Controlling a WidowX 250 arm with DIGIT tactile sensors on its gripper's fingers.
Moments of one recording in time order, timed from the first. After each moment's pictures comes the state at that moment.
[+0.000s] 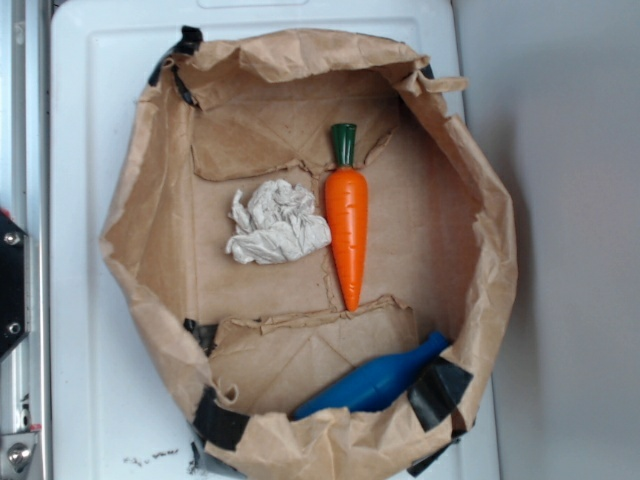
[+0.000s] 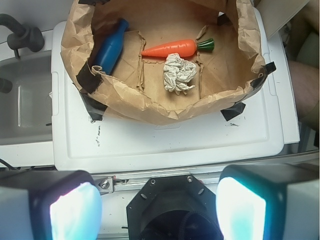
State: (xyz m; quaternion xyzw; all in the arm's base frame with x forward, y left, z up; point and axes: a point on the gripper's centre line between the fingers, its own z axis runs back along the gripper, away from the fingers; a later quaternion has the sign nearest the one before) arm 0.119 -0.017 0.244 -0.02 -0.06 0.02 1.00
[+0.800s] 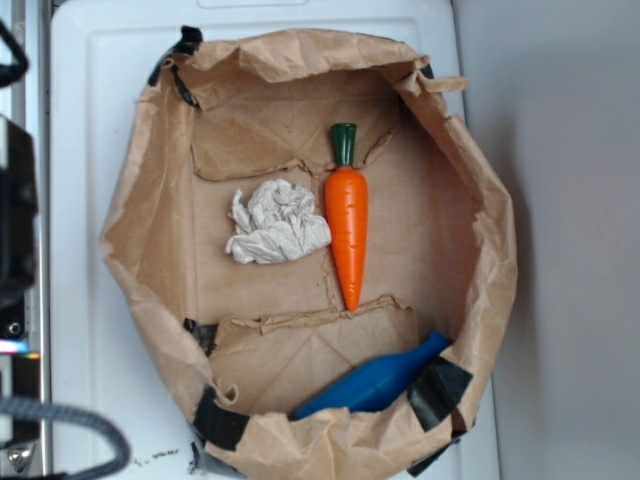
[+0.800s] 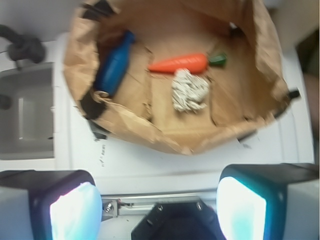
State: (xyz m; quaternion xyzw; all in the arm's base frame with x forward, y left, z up) arm 0.154 -0.022 0.232 -0.03 -0.08 0.00 1.00
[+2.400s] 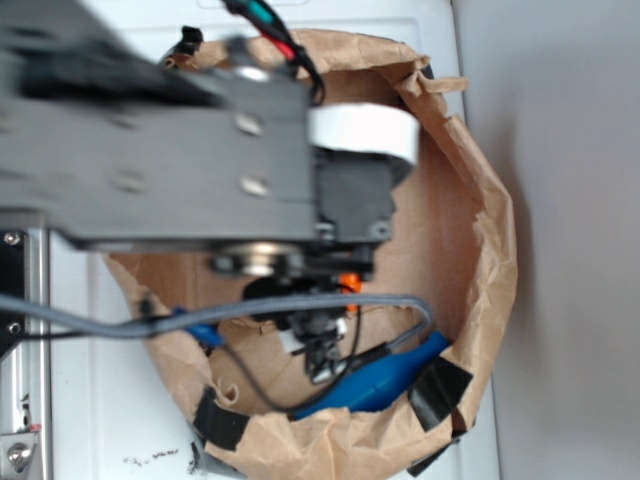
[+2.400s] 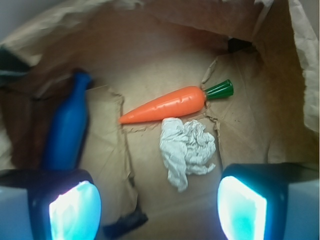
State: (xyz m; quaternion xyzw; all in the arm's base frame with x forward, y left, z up) arm 0.253 -0.009 0.137 0.01 -0.05 0.13 0.99
